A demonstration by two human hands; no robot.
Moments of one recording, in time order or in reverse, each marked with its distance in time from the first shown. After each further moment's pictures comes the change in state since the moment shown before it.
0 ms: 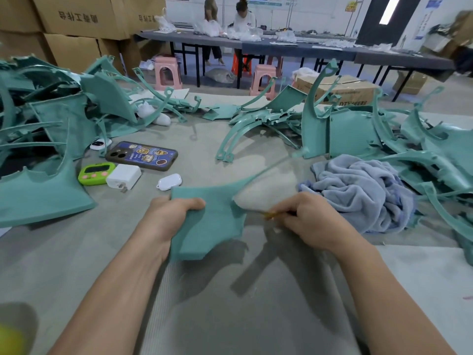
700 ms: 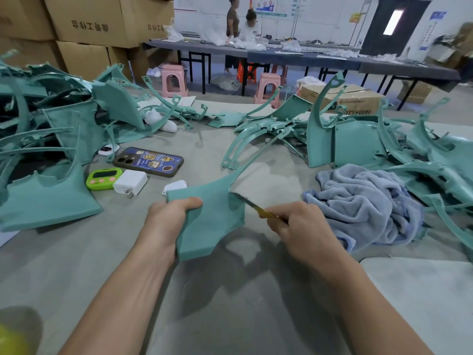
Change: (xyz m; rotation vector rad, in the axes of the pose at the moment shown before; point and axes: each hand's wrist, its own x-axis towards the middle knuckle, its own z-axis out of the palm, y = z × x) left_hand 0.005 0.000 -0.002 -0.187 0.101 0.049; right_hand 0.001 -0.023 0.020 -0.015 0.159 -0.007
